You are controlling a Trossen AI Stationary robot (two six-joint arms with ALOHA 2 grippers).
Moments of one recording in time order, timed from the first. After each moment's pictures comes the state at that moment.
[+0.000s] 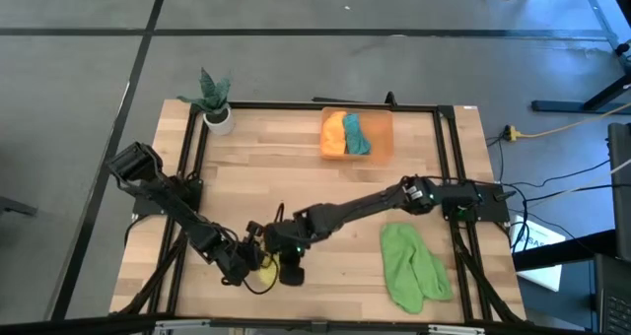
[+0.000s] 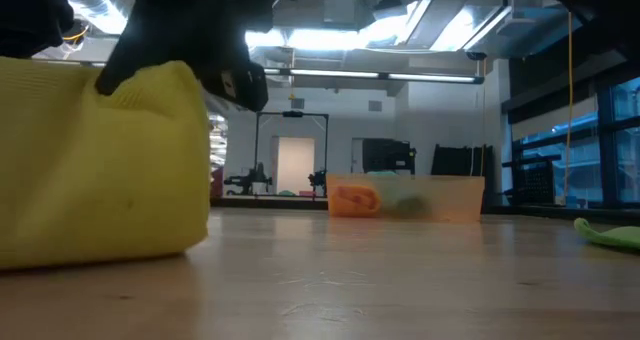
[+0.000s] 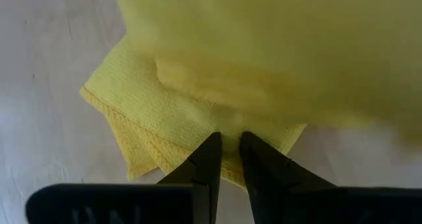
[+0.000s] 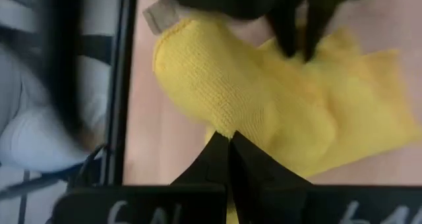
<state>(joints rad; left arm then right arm) -0.75 1.63 0.70 -0.21 -0.40 -0.28 0.28 2.47 2.27 -0.79 -0.27 0.39</state>
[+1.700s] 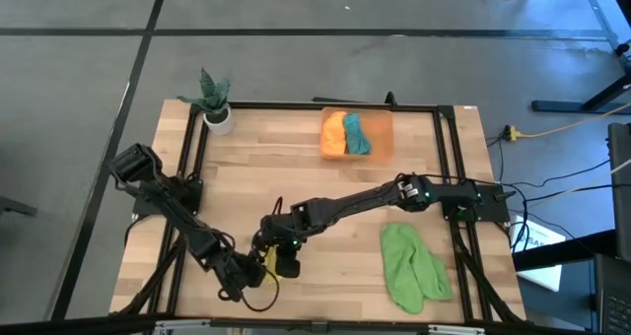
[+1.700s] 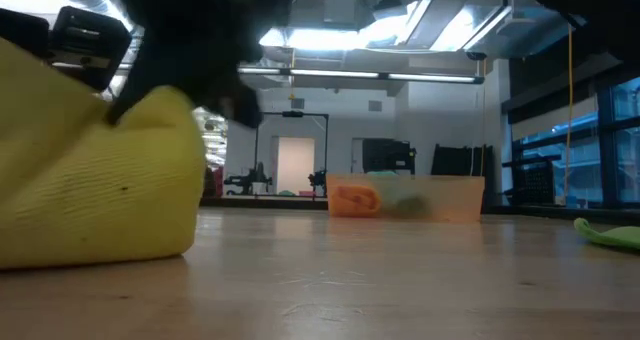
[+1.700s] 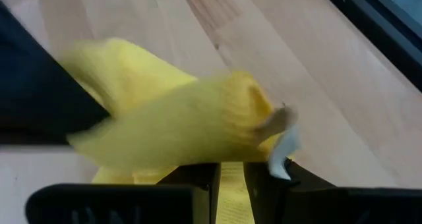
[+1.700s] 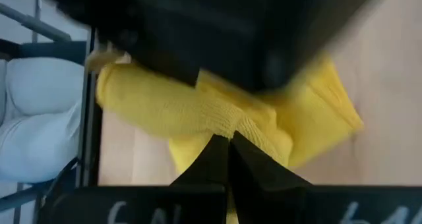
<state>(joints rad) -0.79 1.64 0.80 -0.10 -0.37 -0.15 0.24 2.50 2.27 -0.77 -0.27 0.38</state>
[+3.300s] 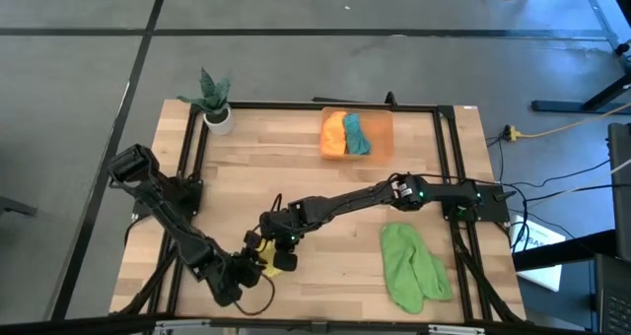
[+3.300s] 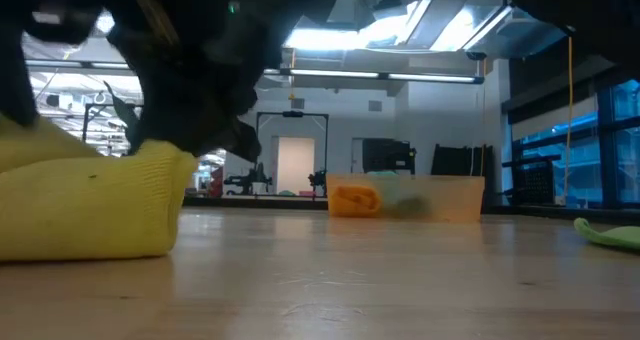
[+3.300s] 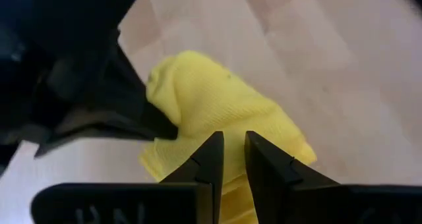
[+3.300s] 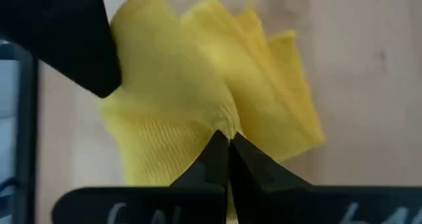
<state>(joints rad) -0.86 1.63 0.92 -0.40 -0.59 -0.30 0.22 2.54 2.27 -0.75 -0.22 0.37</state>
